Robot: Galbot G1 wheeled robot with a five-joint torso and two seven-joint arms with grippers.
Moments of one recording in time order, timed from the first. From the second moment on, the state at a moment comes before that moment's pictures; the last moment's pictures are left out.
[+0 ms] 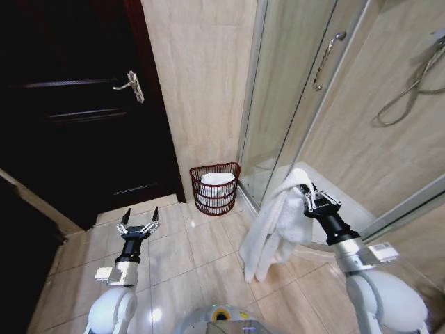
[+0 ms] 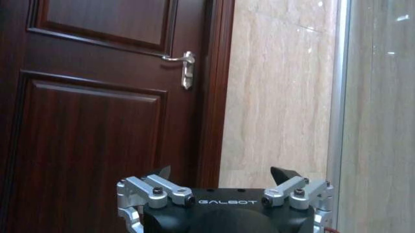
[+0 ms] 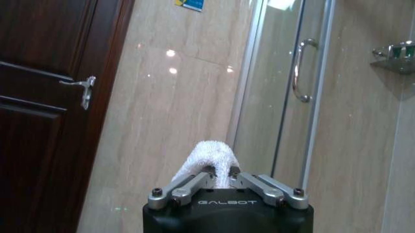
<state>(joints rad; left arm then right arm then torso) 1.64 -1.36 -0.69 -2.11 -0.35 -0.23 0.05 -1.58 1.43 0.92 2.47 0.20 -0.13 -0.34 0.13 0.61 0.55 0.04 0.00</state>
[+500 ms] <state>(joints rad) 1.65 -1.36 -0.69 -2.11 -0.35 -0.23 0.05 -1.58 1.43 0.92 2.48 0.20 -0.13 -0.34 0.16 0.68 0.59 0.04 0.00</state>
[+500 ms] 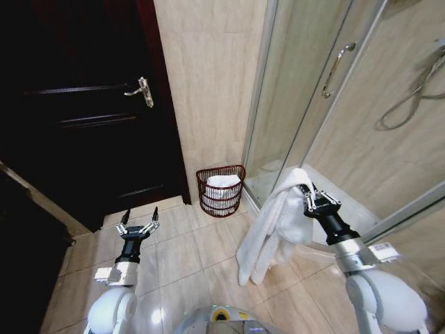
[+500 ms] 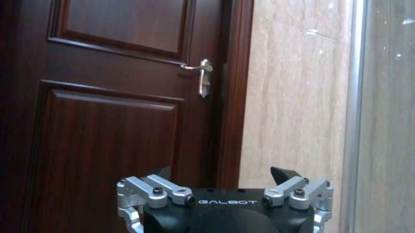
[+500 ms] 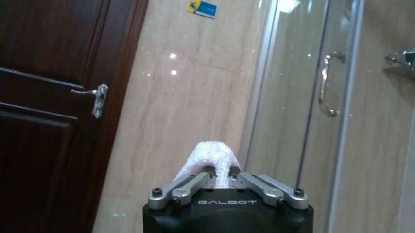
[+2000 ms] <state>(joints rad) 1.65 -1.37 -0.68 -2.11 -0.35 -0.23 0.05 -1.59 1.43 0.92 2.47 0.29 -0.10 -0.35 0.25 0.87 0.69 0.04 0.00</state>
